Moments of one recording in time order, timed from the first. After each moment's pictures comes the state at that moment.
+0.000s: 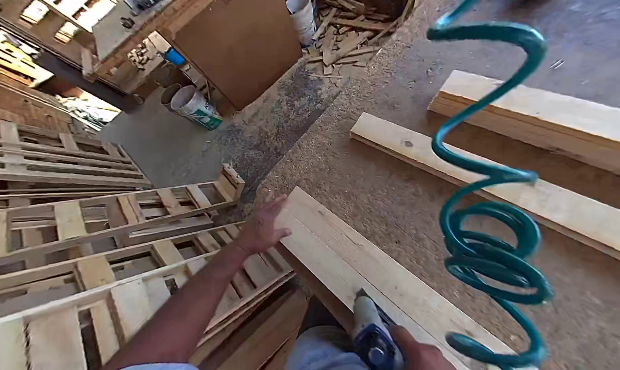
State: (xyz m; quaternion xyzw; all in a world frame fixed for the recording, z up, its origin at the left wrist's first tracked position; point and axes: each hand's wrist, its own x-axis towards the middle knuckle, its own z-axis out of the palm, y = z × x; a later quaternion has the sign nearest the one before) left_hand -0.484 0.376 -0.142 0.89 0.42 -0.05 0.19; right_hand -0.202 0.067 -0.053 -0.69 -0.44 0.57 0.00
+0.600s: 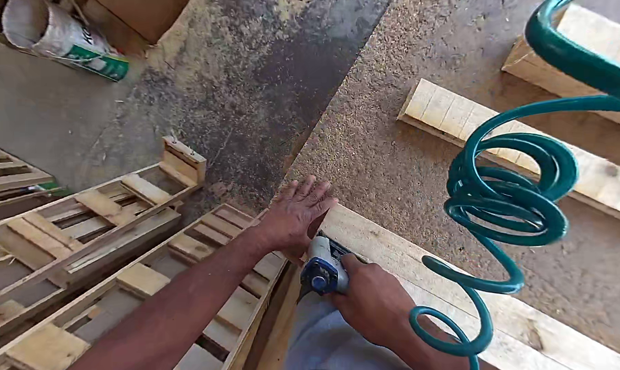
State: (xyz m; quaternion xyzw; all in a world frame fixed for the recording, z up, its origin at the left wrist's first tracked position) left_hand -0.484 0.524 -0.189 0.92 0.15 -0.22 0.28; right_hand -0.337 0.370 -0.063 -0.67 -0.36 0.64 -0.13
